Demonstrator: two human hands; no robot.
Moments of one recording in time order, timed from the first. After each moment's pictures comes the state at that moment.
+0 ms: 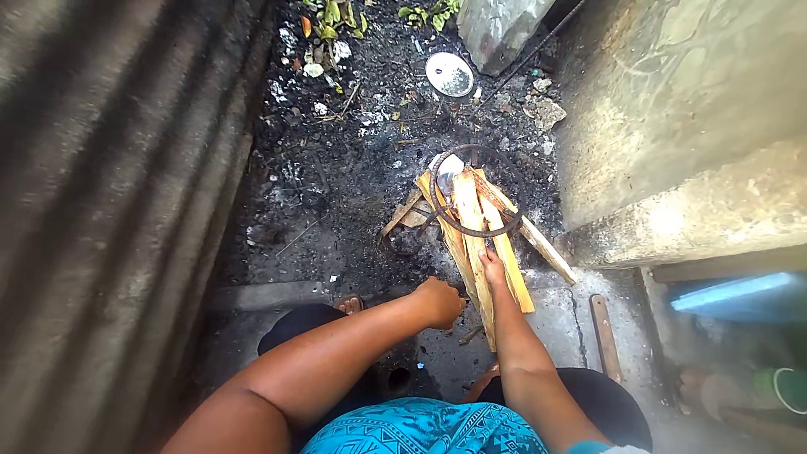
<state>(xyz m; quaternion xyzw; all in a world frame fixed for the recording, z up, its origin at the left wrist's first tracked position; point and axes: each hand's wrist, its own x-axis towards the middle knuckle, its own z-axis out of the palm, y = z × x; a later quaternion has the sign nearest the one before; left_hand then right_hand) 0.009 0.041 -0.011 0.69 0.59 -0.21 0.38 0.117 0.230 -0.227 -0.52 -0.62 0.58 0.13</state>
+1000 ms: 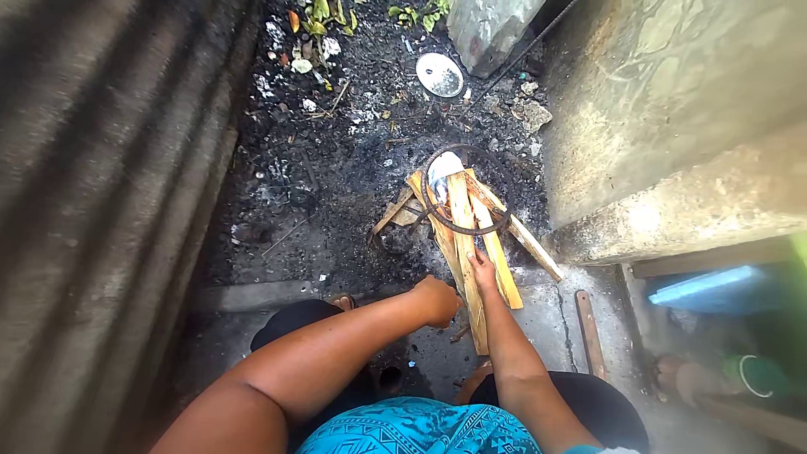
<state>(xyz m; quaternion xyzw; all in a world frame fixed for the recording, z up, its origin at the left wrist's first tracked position) 0.021 0.044 -0.009 0.69 0.58 -0.21 0.37 0.127 0.213 -0.223 -0.50 -0.62 0.58 0.18</state>
